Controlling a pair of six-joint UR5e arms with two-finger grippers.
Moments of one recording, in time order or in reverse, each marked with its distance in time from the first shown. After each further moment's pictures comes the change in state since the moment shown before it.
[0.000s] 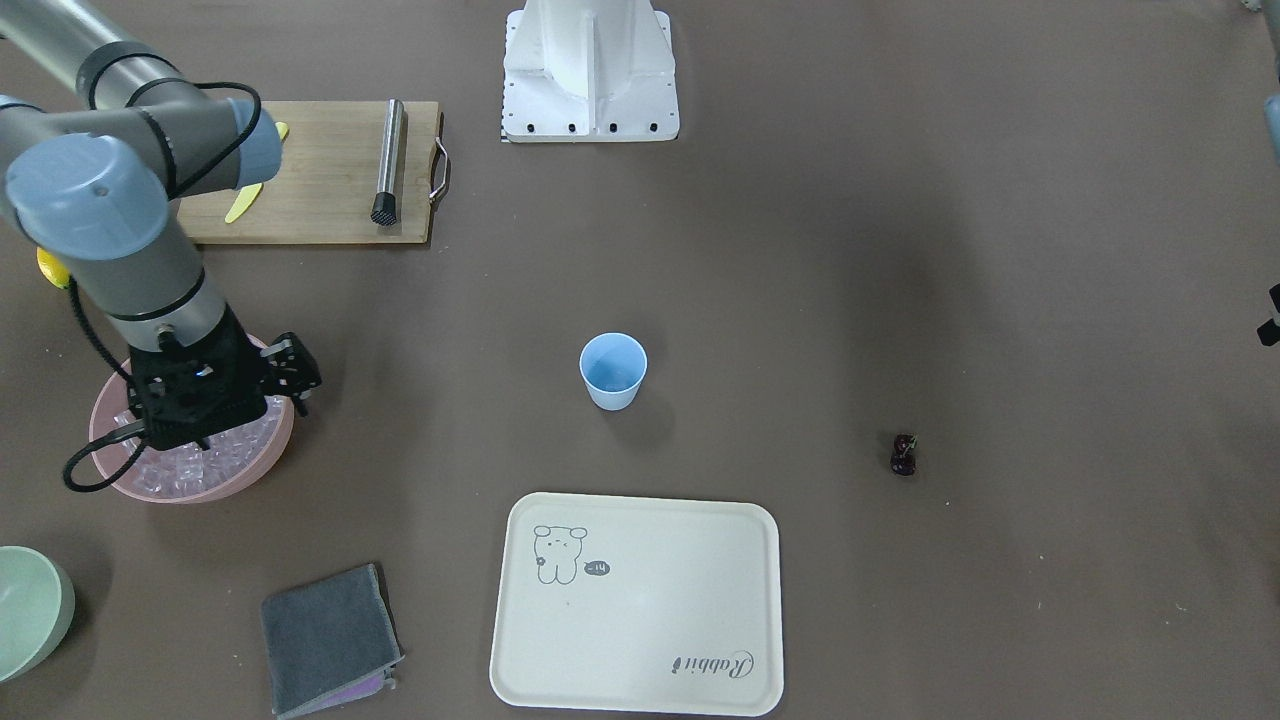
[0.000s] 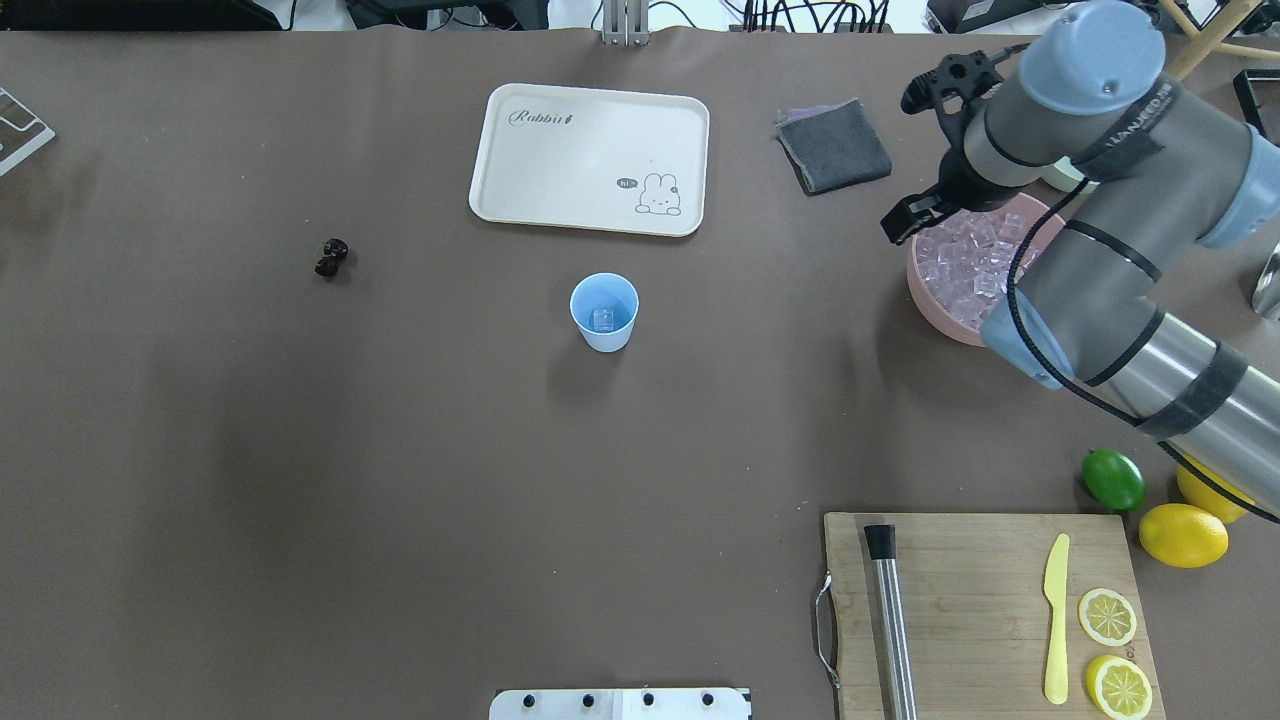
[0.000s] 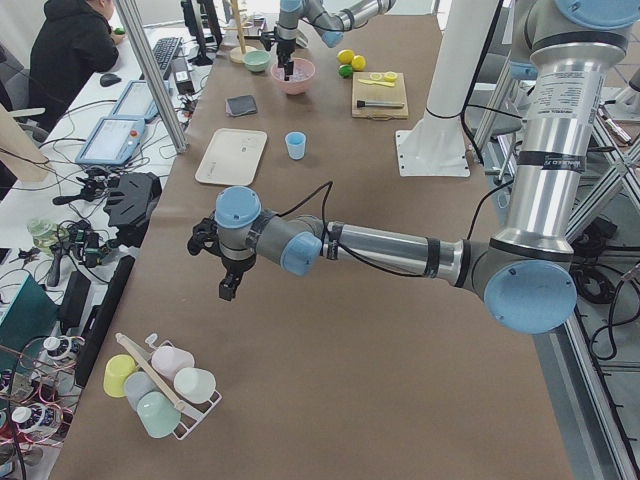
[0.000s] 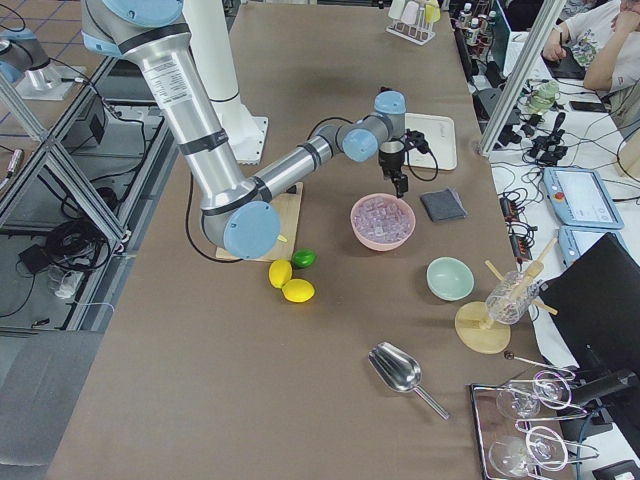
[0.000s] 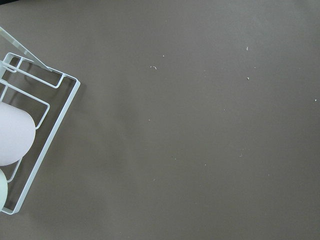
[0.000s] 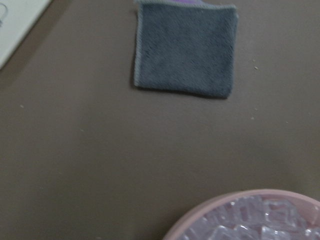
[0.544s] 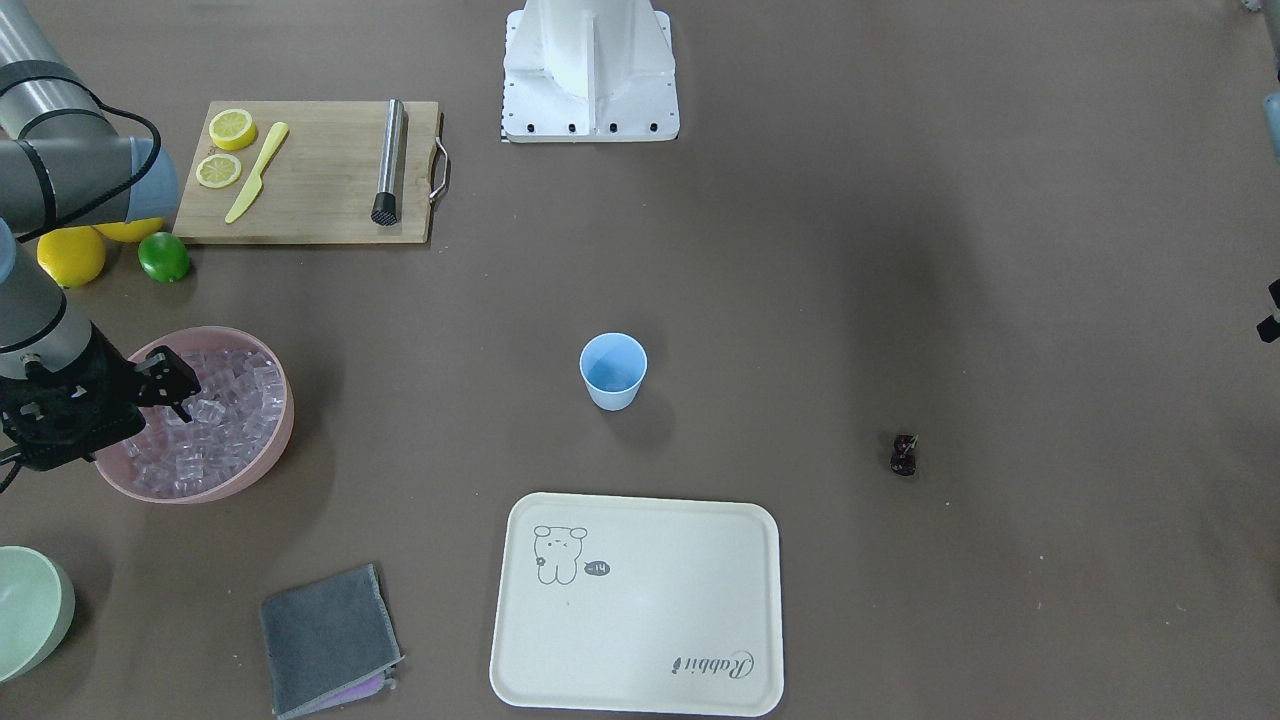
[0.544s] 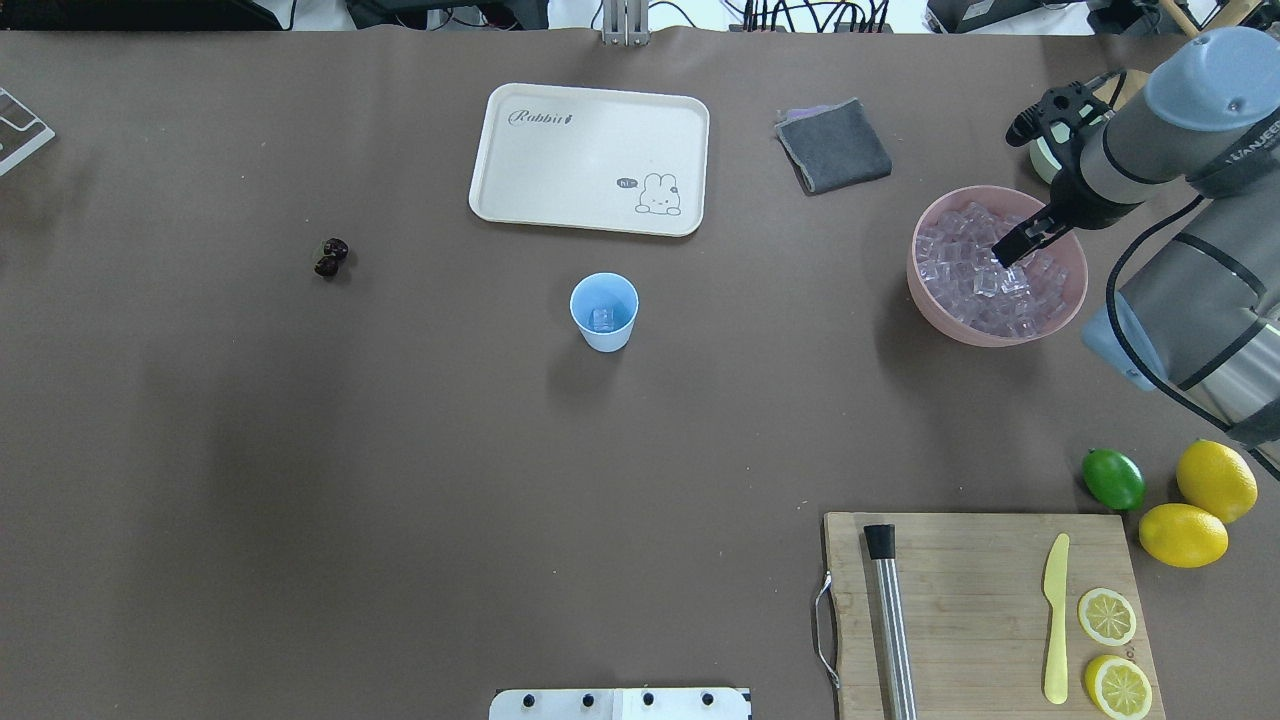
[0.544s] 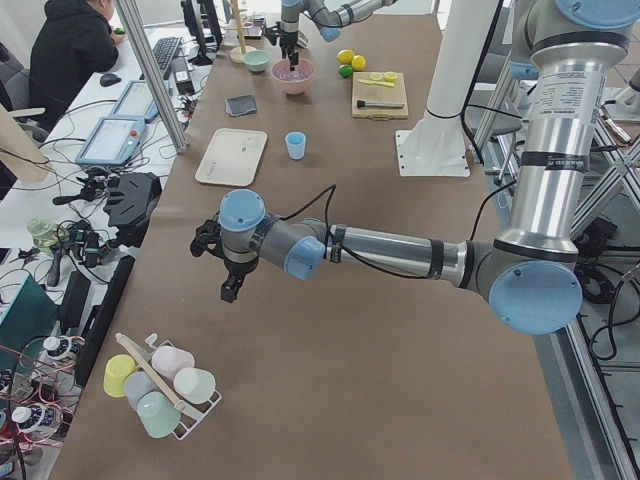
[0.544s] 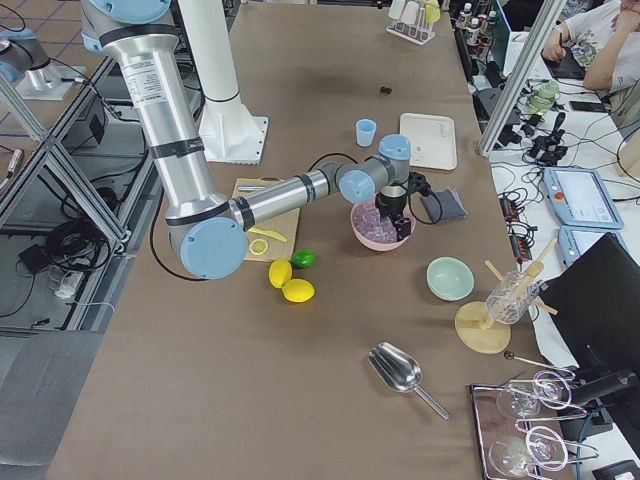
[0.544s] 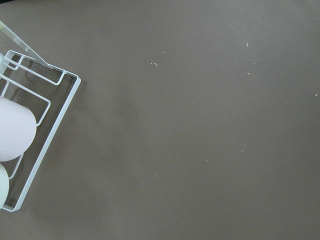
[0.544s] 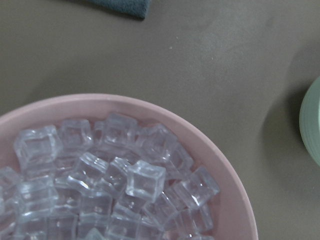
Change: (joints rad) left arm 0.000 0.013 -0.001 -0.026 0.000 0.000; right arm 0.072 -0.132 -0.039 0.077 0.043 -0.172
